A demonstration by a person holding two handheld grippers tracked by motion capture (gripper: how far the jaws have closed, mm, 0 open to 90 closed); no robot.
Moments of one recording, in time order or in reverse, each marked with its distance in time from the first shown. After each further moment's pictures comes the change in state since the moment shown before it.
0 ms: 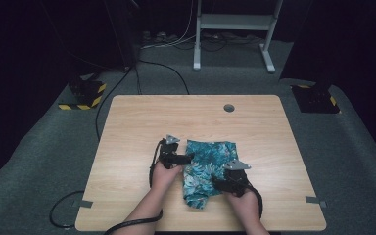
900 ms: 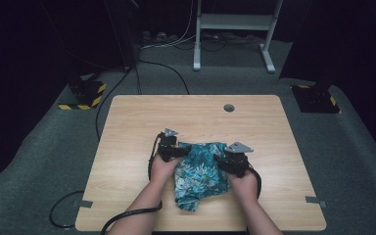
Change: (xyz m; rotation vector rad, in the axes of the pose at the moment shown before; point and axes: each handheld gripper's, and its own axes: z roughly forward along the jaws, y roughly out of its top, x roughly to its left) left arm 0.010 0.022 0.017 0.006 0.012 -0.003; right arm -0.044 0.043 0.017 -0.115 0.022 -0.014
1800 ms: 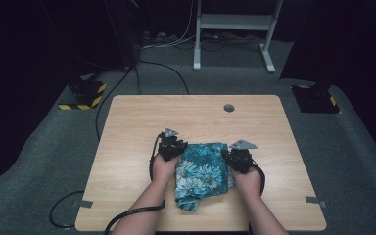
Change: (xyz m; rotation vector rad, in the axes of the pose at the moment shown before) left arm -0.001 -0.001 -0.002 -0.032 0.014 0.012; right arm -0.016 -0.002 -0.001 0.028 -0.003 0.043
